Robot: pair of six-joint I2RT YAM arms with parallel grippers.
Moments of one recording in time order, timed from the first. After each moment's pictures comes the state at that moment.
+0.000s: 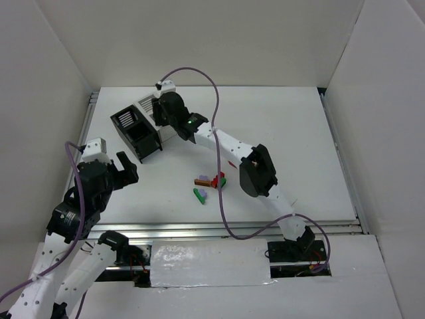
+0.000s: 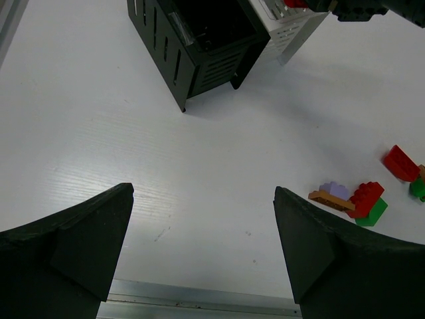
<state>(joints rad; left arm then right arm) -0.34 0.55 0.86 -0.77 -0.38 -0.44 0.84 2.42 2.31 -0.23 0.23 0.30</state>
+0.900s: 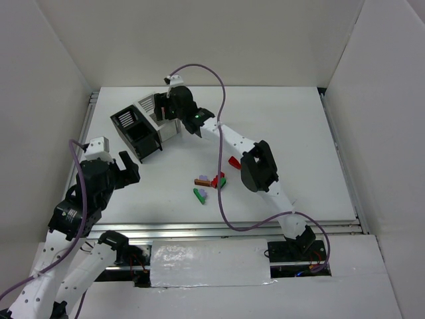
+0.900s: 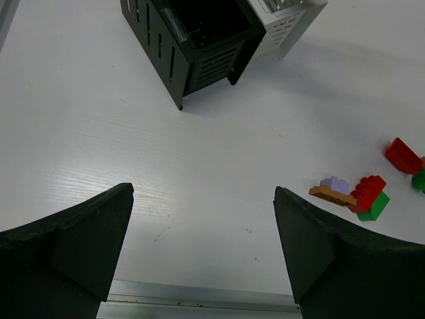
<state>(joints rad) -0.34 0.57 0.86 -0.76 -0.35 -0.42 0.76 2.47 2.33 -0.16 0.10 0.30</state>
